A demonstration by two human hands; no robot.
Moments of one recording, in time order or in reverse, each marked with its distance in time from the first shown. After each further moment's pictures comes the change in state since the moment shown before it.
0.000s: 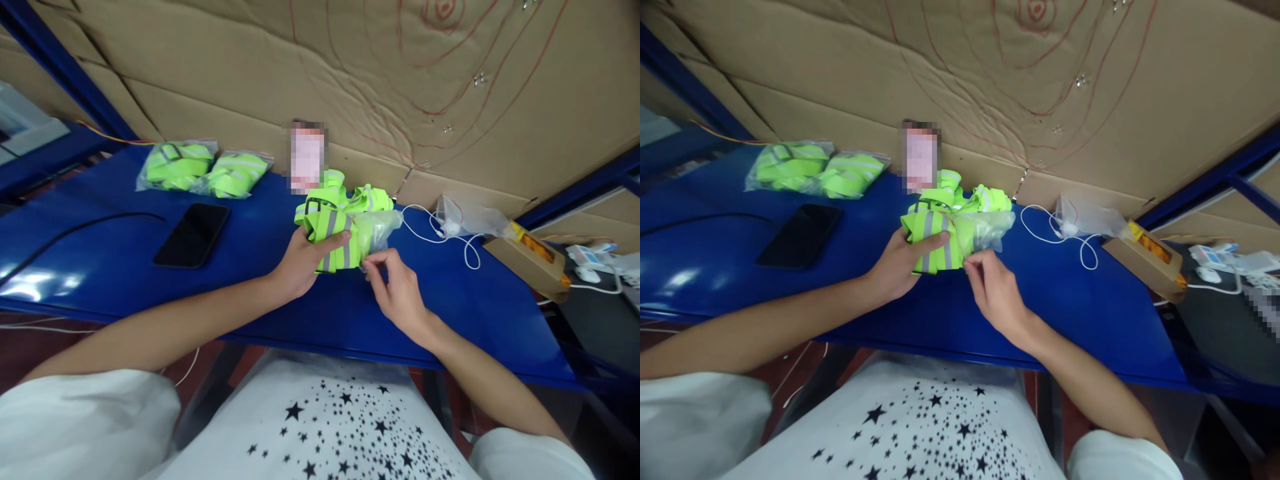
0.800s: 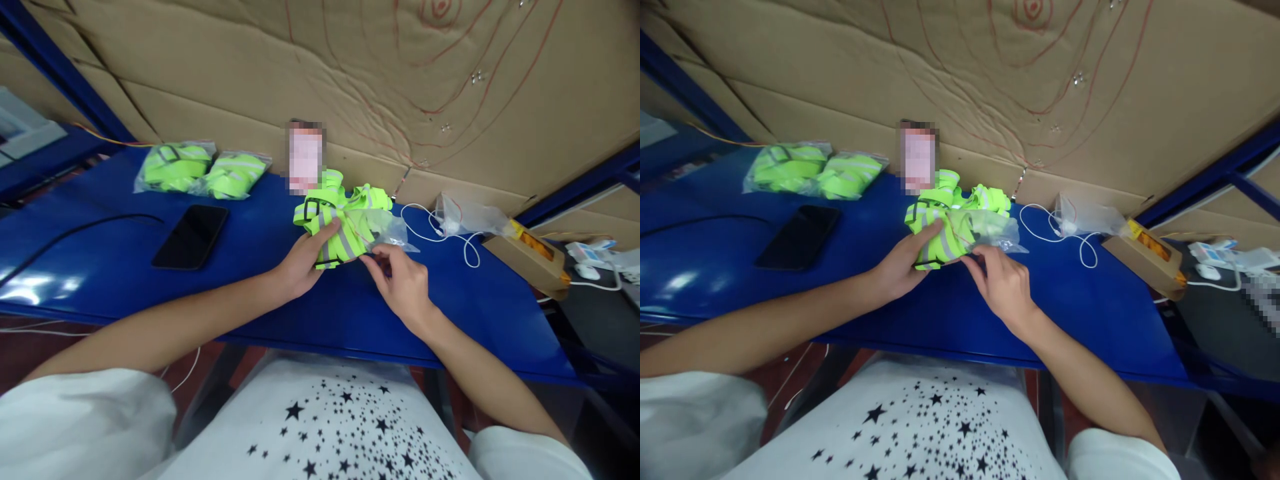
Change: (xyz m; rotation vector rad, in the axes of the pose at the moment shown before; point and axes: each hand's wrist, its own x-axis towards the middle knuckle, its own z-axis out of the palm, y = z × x) left_hand 0.009 -0.002 -0.001 -0.085 -0.046 -0.187; right_hand 0.005 0.015 0.000 -0.355 0.189 -0.157
